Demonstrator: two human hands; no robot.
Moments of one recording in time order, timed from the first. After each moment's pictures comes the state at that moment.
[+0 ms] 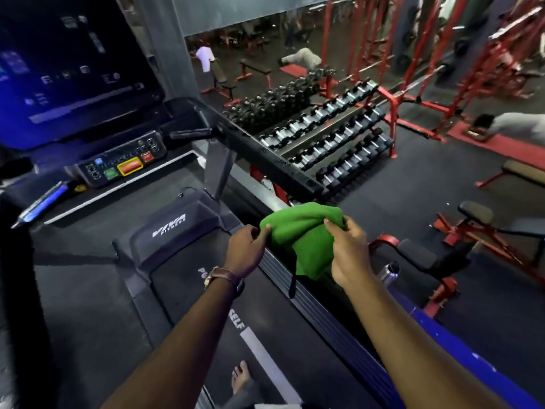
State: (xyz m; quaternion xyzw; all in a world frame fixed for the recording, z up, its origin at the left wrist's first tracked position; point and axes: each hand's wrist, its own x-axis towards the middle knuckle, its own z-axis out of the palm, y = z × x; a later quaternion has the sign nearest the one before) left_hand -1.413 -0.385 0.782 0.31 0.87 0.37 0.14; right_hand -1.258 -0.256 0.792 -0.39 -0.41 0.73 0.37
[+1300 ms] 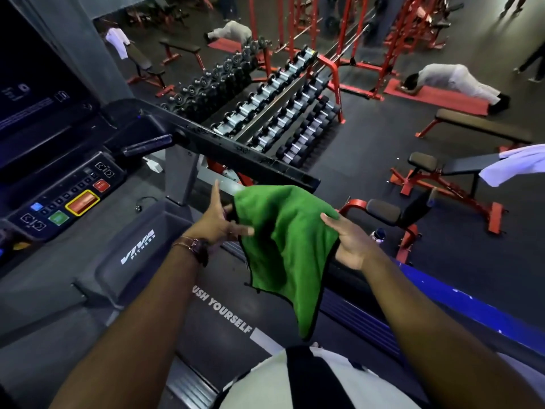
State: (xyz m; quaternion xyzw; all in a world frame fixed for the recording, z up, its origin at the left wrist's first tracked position) left_hand -1.594 -0.347 0.788 0.27 0.60 0.51 0.56; right_hand -1.310 -0.222 0.755 -0.30 -0.34 0.87 0.20
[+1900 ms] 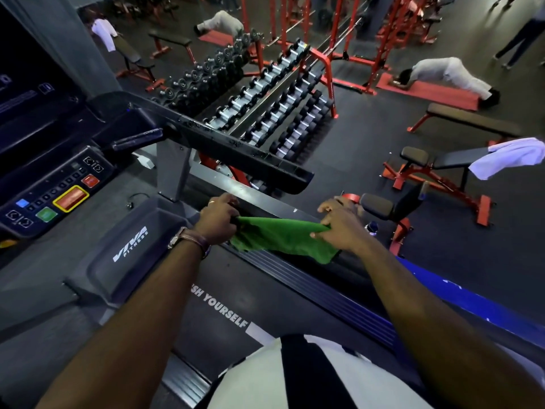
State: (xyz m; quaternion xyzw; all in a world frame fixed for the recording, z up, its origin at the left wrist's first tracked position) left_hand -1.590 -0.339 0.778 0.62 0.77 0.11 0.13; right_hand -1.310 -0.193 0.732 -0.44 -0.87 0.23 0.01
